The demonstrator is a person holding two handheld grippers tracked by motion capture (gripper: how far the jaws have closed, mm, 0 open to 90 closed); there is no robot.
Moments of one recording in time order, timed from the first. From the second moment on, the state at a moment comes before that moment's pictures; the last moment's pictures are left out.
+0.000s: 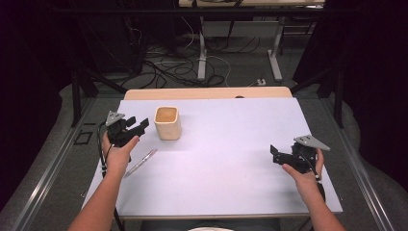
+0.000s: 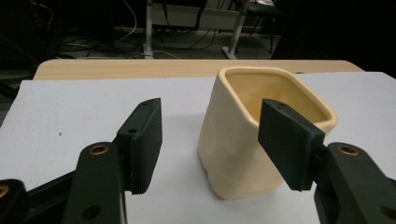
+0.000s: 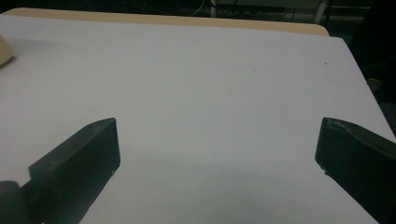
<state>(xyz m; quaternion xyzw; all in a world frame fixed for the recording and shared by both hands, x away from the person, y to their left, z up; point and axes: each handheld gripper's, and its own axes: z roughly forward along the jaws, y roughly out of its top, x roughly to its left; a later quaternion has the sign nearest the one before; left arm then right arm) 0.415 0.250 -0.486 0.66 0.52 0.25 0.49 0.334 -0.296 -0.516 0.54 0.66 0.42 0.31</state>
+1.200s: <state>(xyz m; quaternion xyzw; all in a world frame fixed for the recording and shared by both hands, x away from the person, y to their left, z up) 0.483 0.232 -0.519 0.68 0.56 0.16 0.44 0.337 -0.294 -0.519 0.54 0.67 0.42 0.30</state>
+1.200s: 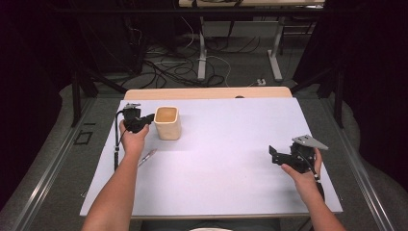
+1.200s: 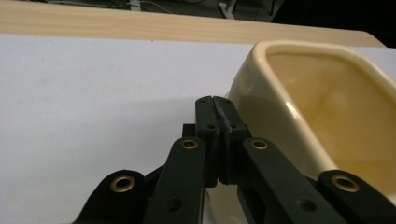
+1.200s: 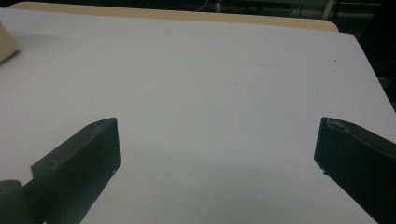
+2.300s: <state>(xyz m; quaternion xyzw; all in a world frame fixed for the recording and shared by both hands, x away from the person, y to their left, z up) 0.492 0.208 -0.540 0.73 0.53 0.10 0.42 0.341 -0.294 -0.521 0.54 0.66 0.42 0.29</state>
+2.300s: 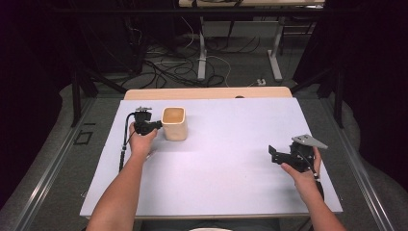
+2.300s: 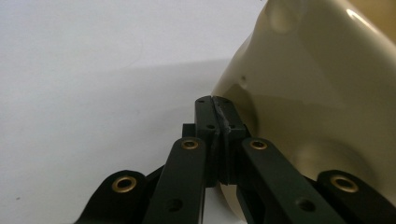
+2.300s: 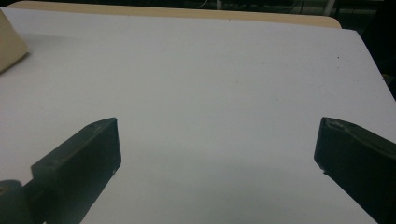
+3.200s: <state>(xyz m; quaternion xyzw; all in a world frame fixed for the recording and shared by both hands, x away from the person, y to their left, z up) 0.477 0.137 -0.539 0.74 0.51 0.07 0.43 0.341 -0.293 -0.521 0.54 0.67 0.42 0.29</state>
